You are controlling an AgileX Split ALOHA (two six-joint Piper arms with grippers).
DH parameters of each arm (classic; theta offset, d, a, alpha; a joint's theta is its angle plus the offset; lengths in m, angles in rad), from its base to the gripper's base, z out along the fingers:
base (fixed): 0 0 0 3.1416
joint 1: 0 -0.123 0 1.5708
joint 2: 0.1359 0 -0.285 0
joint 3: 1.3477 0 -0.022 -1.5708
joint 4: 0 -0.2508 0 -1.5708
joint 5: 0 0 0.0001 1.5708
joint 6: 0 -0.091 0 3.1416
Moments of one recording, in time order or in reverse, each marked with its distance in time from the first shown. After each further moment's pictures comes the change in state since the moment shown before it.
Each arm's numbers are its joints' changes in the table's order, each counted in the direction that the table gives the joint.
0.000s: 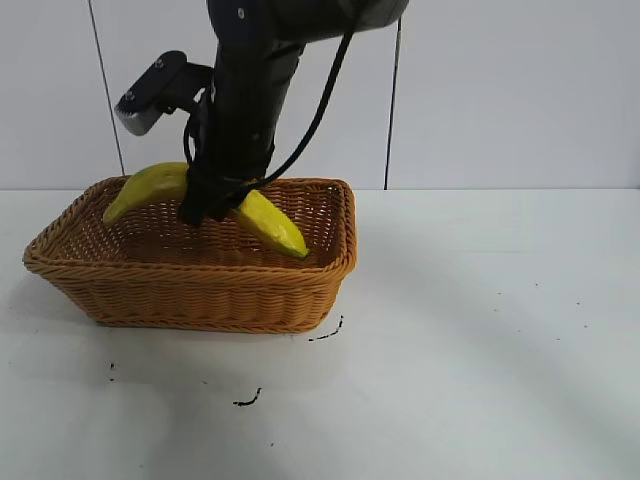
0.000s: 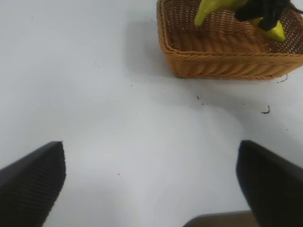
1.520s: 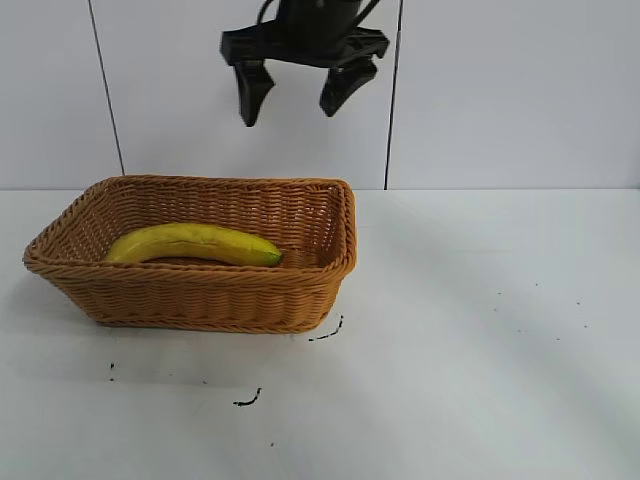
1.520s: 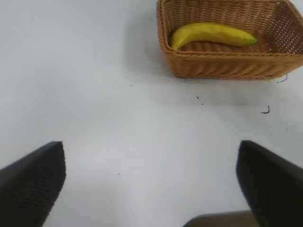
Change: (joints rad) left arm 0.000 0.000 0.000 0.000 0.000 0.000; right arm 0.419 -0.035 -0.400 -0.222 -0.565 -0.412
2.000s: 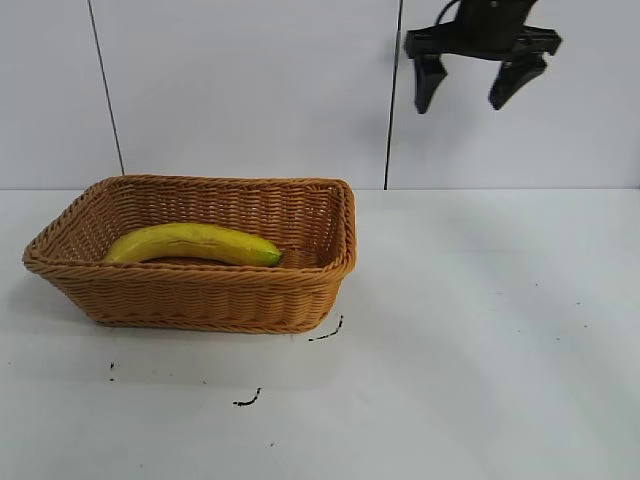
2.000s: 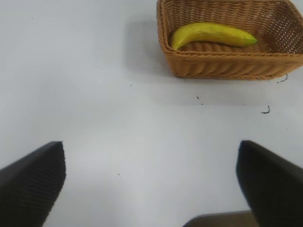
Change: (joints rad) left arm 0.000 0.000 0.000 0.000 0.000 0.000; right arm 0.279 0.000 0.000 0.016 -0.013 0.000
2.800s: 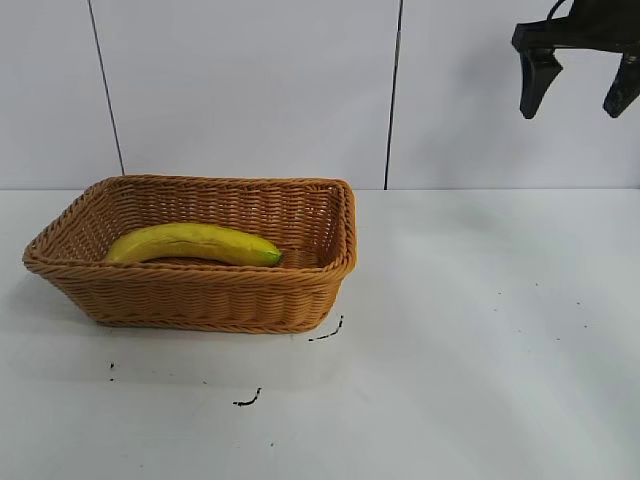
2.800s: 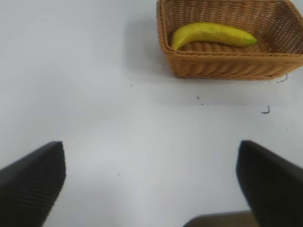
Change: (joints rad) left arm 0.000 0.000 0.000 0.000 0.000 0.000; right arm 0.000 -0.719 0.938 -0.004 0.002 0.084
